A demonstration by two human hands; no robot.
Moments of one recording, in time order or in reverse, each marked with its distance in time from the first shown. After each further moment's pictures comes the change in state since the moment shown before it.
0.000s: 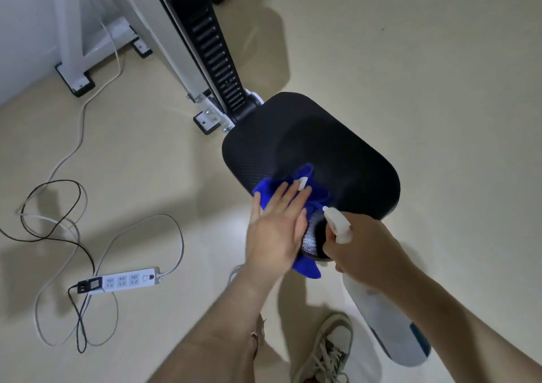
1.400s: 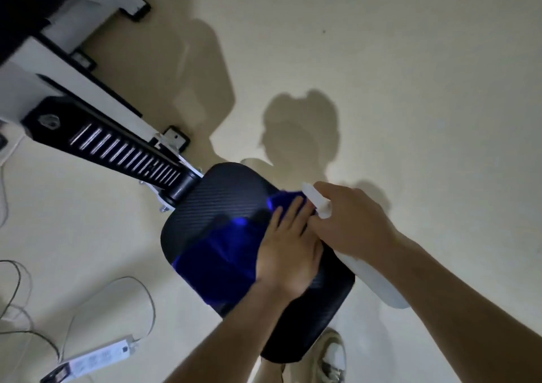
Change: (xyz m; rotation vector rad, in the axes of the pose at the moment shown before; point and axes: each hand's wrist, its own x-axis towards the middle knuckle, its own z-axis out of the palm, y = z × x) left_hand 0.152 0.065 0.013 0.179 -0.295 0.265; right_hand 0.138 -0.006 -0.128 -0.120 0.078 0.001
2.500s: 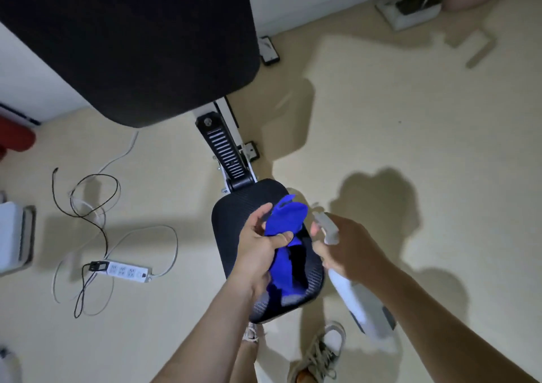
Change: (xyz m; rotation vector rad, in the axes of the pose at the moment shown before) left_hand -0.046 0.077 -0.141 -1.767 0.735 -1.006; right_hand -0.061 -0.021 -0.101 0.112 -0.256 -0.314
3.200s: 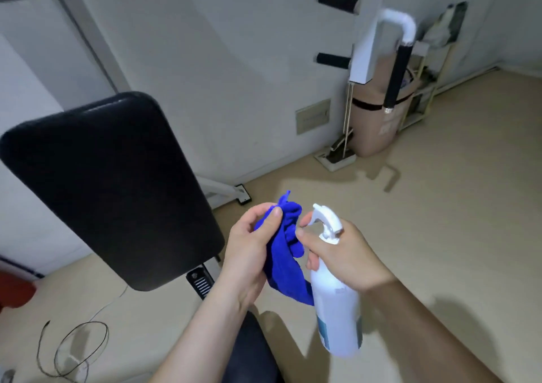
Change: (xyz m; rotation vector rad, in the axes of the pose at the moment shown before) left_hand -0.211 0.272 0.199 0.026 -0.416 0.411; right_hand -0.133 -0.171 -0.272 0.468 0.264 -0.332
